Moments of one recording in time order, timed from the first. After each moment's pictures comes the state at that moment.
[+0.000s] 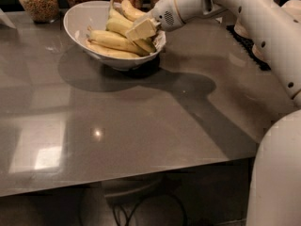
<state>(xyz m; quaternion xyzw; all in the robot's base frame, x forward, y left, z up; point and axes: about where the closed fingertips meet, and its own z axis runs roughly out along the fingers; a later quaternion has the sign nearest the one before) 0.709 0.037 0.933 -0.50 0.71 0.29 0.40</state>
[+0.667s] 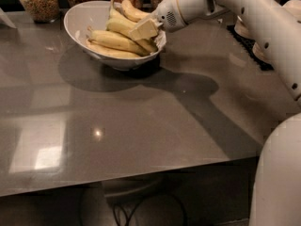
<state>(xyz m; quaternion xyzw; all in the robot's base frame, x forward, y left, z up) 0.709 0.029 0.933 -0.49 0.72 0.29 0.40</state>
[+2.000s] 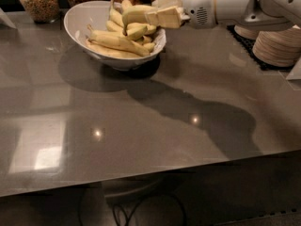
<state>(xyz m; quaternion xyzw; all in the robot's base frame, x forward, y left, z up) 0.636 -0.015 1.016 -0.47 0.64 0.28 0.54</state>
